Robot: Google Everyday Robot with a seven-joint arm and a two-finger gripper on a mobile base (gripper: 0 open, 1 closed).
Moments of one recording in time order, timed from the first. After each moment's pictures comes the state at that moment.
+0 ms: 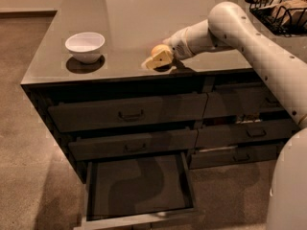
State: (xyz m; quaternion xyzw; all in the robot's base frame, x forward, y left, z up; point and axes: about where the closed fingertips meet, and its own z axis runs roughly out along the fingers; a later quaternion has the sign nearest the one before) arm 0.749 -0.036 0.855 -0.44 0.76 0.22 0.42
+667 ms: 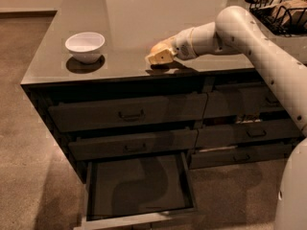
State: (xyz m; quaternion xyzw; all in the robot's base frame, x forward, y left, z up) arm 0.747 -0.040 0.863 -0.44 0.73 0.25 0.45
